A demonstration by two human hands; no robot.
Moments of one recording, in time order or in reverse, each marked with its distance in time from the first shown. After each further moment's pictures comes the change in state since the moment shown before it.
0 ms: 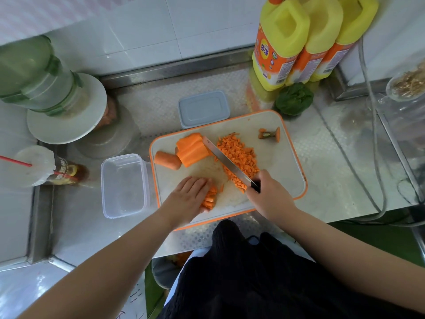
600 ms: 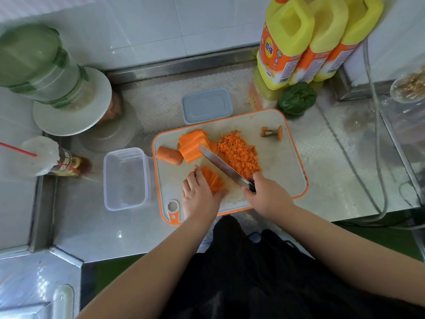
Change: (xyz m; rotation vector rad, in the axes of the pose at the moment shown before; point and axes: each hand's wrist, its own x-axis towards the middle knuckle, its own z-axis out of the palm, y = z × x) left_hand 0.052 0.074 -0.029 -0.416 -0.160 -1.040; right_hand 0.001 -0.001 0.004 -0.212 -0.094 -0.071
